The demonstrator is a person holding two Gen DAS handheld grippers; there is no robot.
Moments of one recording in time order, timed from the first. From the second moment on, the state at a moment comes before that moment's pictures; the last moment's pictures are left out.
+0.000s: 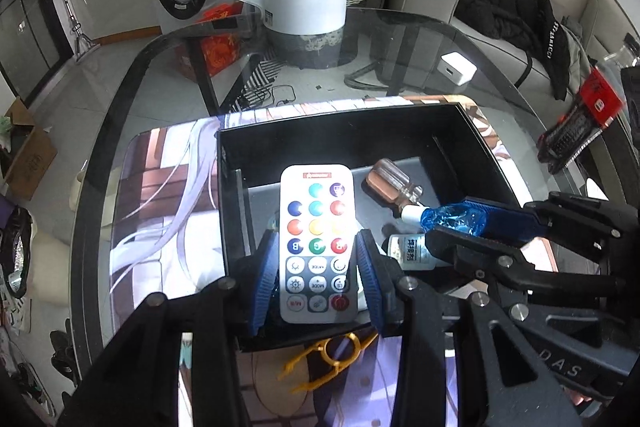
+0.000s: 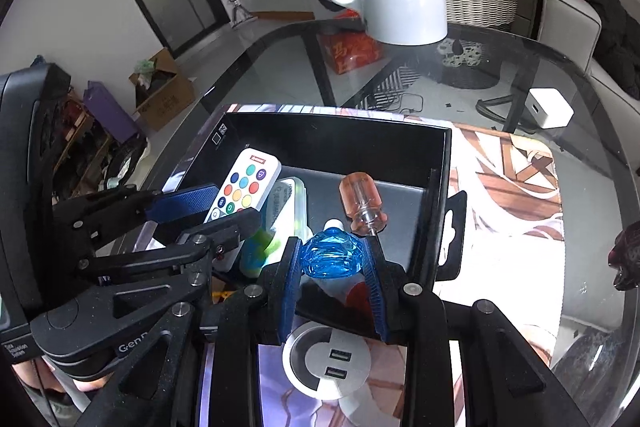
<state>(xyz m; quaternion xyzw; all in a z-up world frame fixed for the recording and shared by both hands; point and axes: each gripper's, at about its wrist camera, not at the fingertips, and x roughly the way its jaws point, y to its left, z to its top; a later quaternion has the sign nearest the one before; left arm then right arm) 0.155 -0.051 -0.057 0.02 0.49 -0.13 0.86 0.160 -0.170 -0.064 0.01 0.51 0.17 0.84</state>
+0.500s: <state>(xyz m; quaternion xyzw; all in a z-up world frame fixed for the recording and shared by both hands) 0.148 -0.047 -0.056 0.01 0.49 -0.13 0.86 0.147 -0.172 -0.061 0.01 0.50 0.18 0.85</state>
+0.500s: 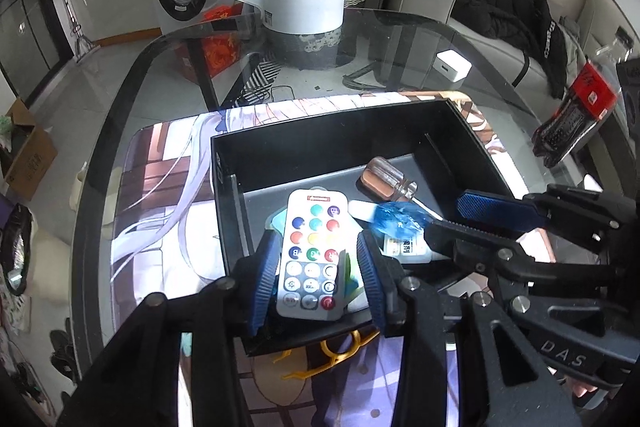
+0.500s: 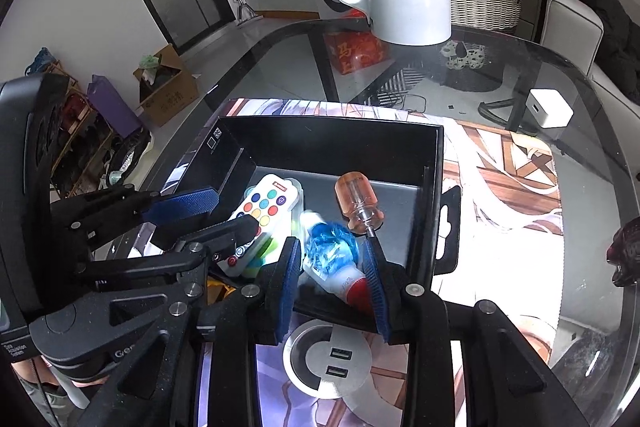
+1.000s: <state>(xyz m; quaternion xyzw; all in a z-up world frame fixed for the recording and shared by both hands) 0.135 -0.044 -0.031 -0.01 0.43 -0.14 0.89 0.128 -0.182 -0.025 0.02 0.43 0.18 0.89</state>
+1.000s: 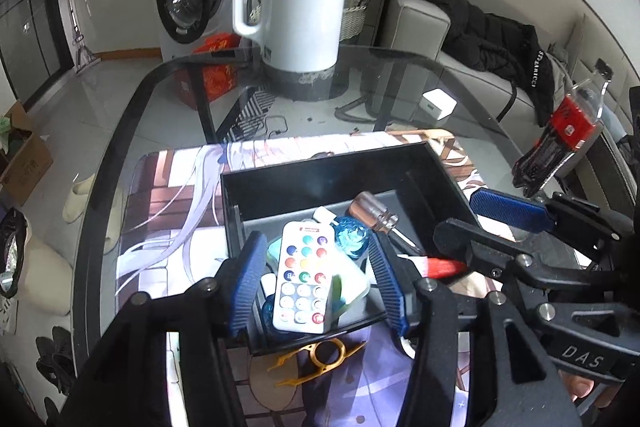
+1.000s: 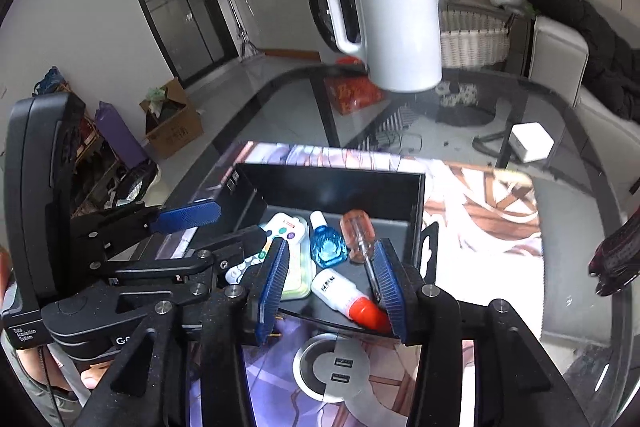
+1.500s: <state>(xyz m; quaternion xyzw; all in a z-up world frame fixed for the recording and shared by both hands) 0.061 -0.029 0.042 -0.03 0.24 -0.15 0.96 0.057 -0.190 0.047 0.00 0.26 0.17 0.95</state>
